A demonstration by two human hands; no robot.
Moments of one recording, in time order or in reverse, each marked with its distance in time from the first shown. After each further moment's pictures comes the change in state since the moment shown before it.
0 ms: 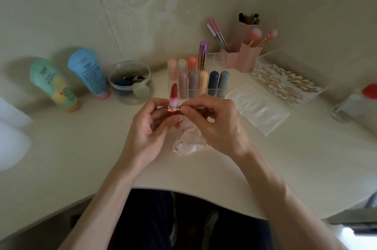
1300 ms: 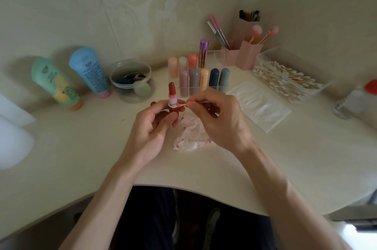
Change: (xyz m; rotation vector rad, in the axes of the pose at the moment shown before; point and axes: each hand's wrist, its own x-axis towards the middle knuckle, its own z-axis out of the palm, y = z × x) left_hand -0.001 -0.002 -0.005 0.164 -0.011 -0.027; right_hand 0.003 -0.004 -0.004 -0.145 0.038 -0.033
